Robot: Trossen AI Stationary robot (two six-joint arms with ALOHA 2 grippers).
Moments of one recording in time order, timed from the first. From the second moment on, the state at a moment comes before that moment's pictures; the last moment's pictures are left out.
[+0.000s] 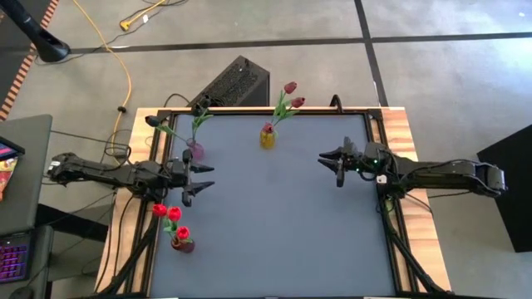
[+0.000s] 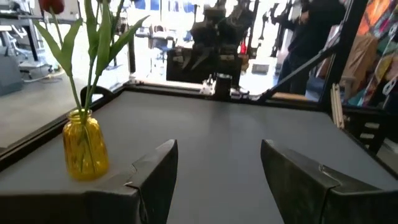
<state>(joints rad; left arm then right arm) -0.11 0.36 0.11 0.22 -0.23 -0.10 -0.29 0.67 0.15 0.33 -0.02 0.15</state>
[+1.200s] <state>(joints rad) -0.11 0.00 0.04 -0.03 -0.30 -0.06 -0.47 0.03 0.01 0.03 -0.10 0.15</state>
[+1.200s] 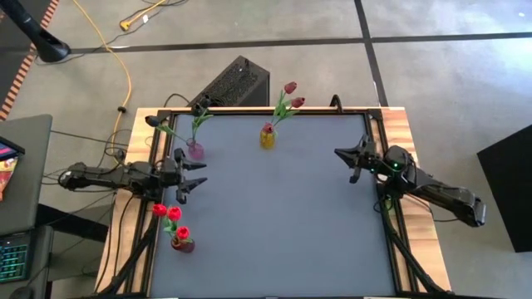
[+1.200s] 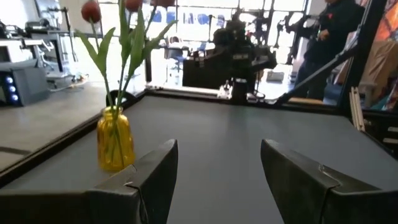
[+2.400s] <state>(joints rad) -0.11 0.01 0.04 -0.04 -0.30 -0.07 -0.47 0.06 0.01 0.03 -0.10 0.17</state>
